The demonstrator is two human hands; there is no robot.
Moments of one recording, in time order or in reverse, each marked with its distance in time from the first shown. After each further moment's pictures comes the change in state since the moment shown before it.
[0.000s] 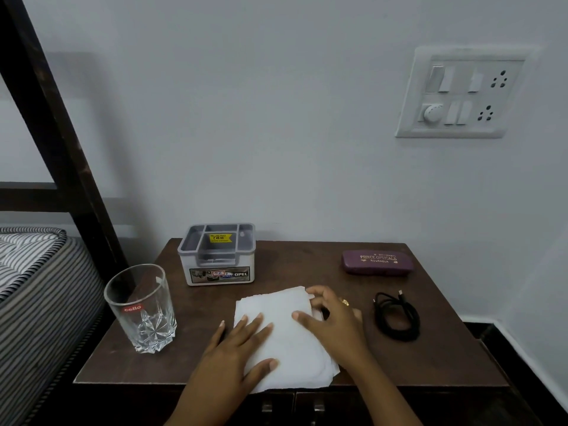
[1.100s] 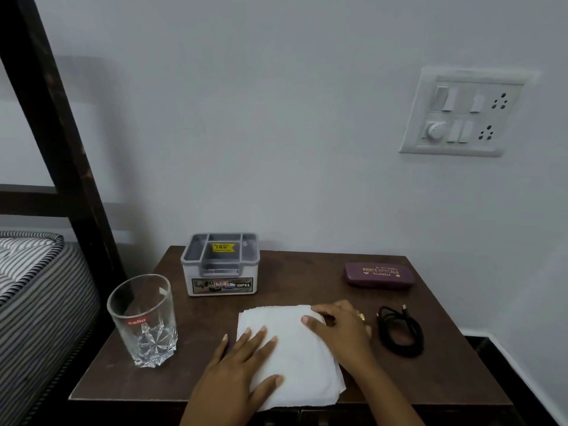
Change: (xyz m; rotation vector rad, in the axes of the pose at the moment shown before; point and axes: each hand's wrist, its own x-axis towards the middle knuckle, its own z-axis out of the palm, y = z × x) left_hand 0.001 0.003 -0.003 -0.042 -0.021 0.017; right_hand 0.015 -0.001 0.000 -0.208 0.029 0.127
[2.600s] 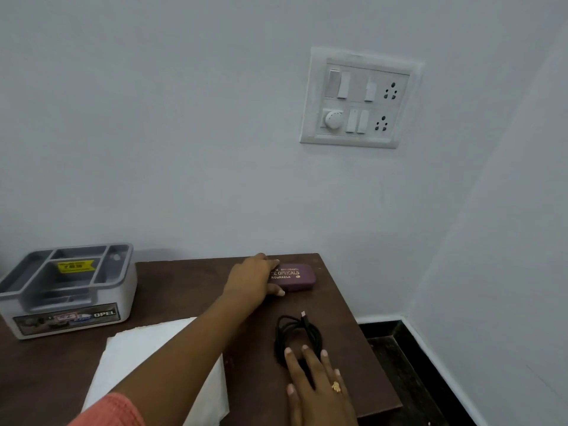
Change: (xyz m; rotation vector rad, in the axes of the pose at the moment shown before) left_hand 0.251 0.141 0.000 -0.026 -0.046 0.065; right_hand -0.049 0.104 -0.043 -0.455 0.306 -0.192
